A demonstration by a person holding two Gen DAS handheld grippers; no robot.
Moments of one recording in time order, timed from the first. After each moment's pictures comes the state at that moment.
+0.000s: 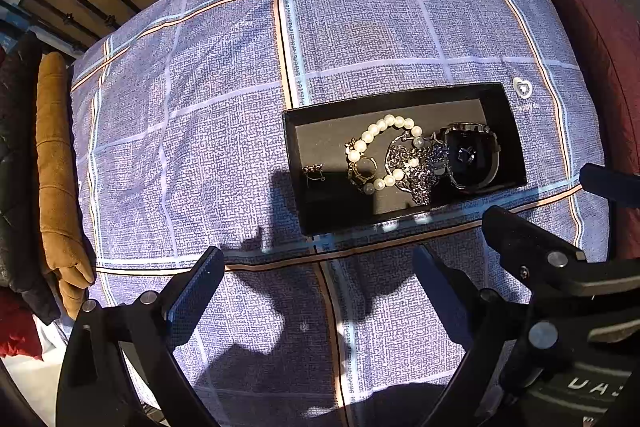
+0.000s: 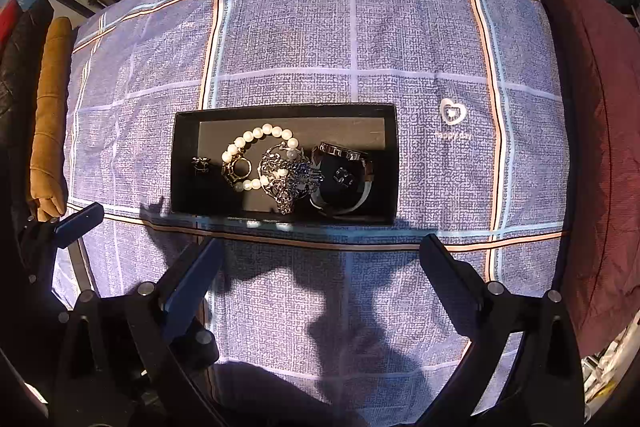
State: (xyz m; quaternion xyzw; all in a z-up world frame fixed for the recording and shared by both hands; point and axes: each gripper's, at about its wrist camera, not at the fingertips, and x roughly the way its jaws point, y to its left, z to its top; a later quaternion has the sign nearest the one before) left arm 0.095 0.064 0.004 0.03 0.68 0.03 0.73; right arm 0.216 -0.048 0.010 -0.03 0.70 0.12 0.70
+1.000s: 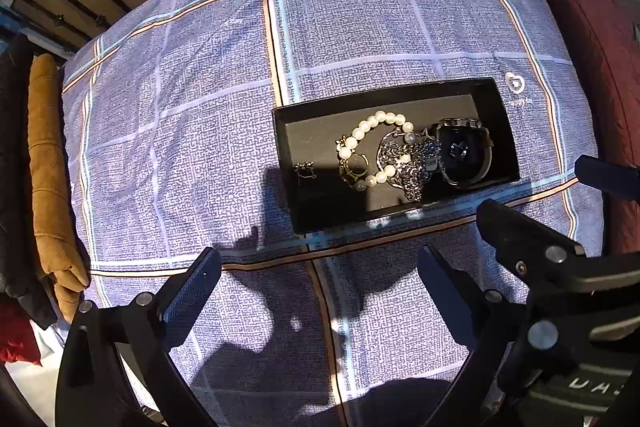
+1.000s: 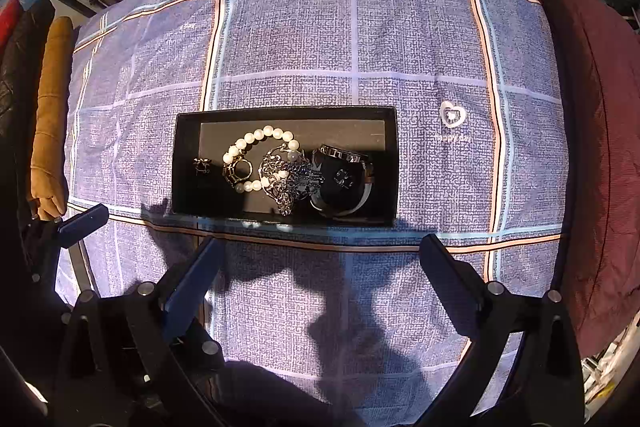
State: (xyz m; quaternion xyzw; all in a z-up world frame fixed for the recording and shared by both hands) left arm 0.094 0.062 0.003 0.03 0.68 0.02 0.73; right arm 0.216 -0.048 0.012 -0.03 0.70 0.12 0.71
